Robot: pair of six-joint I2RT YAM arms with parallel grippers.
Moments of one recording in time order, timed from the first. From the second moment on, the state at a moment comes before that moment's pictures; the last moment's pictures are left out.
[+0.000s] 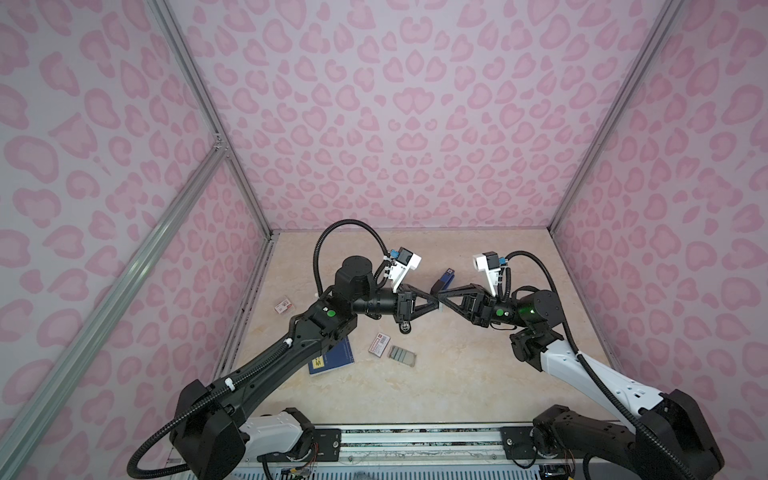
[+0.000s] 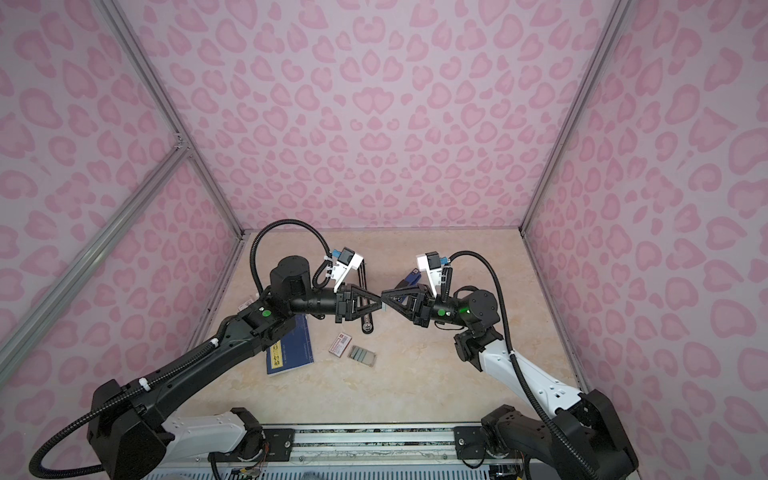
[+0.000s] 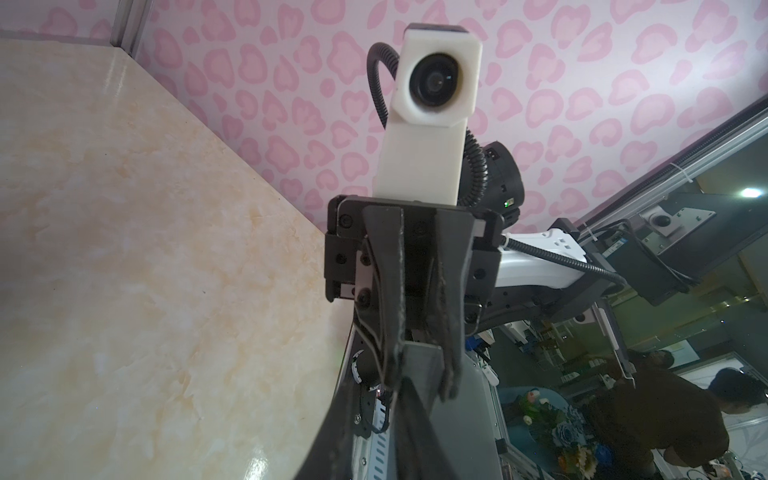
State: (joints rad) left arm -0.67 1.26 1.01 0.04 0.85 -0.60; right arm 0.48 1.14 0.61 0.93 -0.94 1.05
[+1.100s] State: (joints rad) left arm -0.49 0.89 0.64 -0.31 0.24 -0.62; right arm 0.61 1.51 1.06 0.03 -0.46 0.44
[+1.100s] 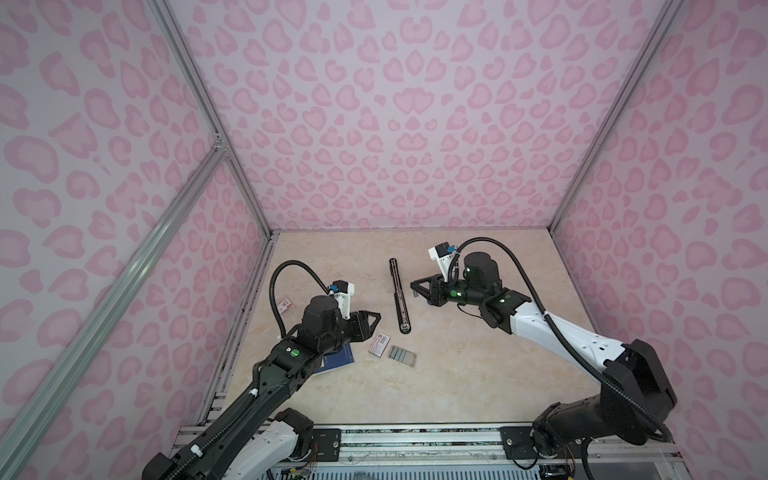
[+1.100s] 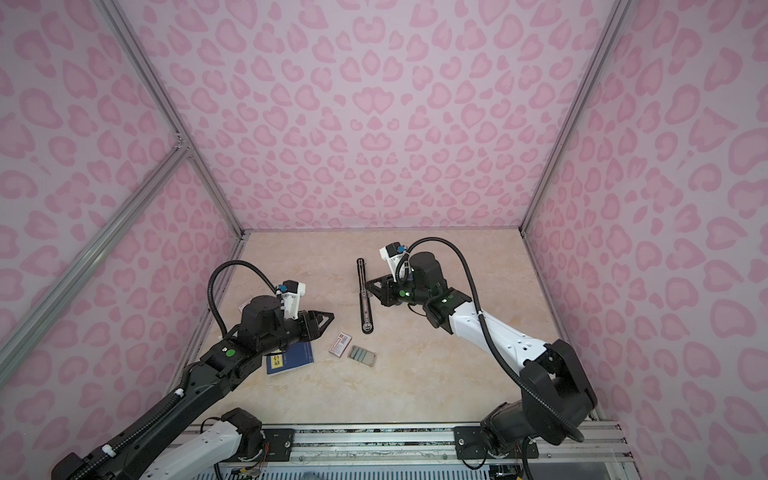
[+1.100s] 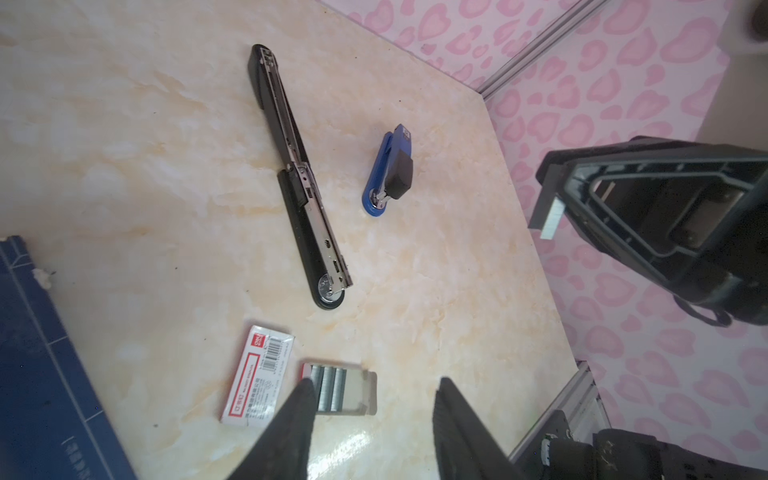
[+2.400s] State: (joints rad) left arm -0.48 1.02 0.61 -0.34 0.18 -0.60; right arm 0.76 2.03 1.36 -0.03 0.19 0.47
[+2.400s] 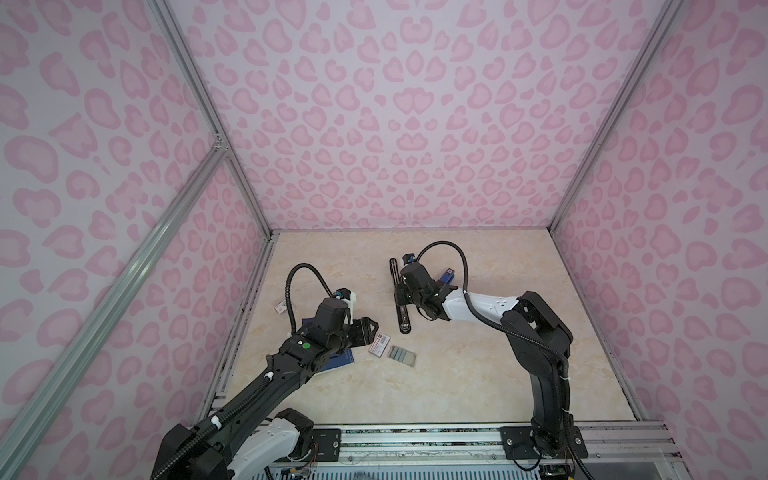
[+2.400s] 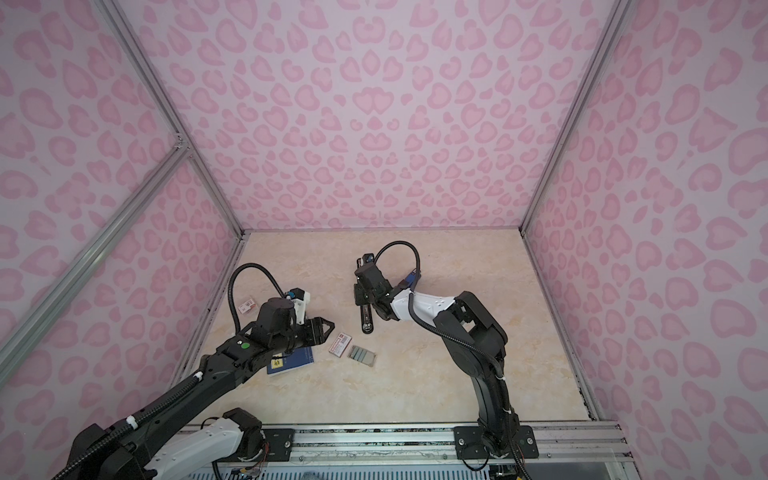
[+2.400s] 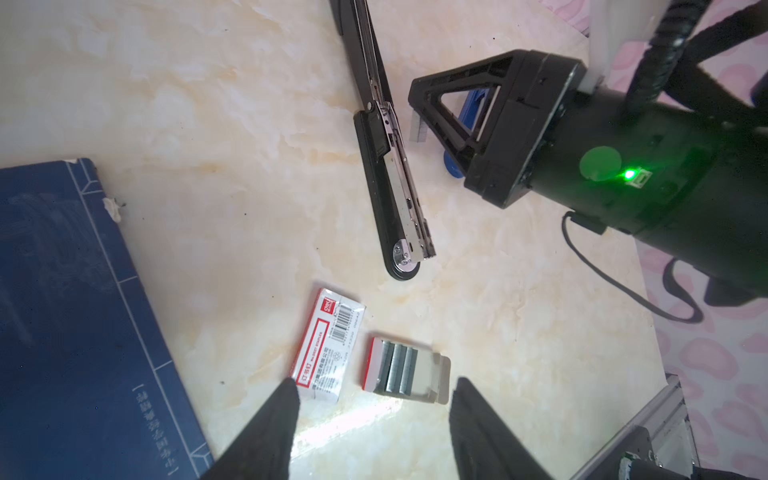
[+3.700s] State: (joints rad) left arm -0.48 0.99 0.56 -0.32 0.17 -0.61; right arm 0.78 2.12 1.43 -0.08 0.27 0.48
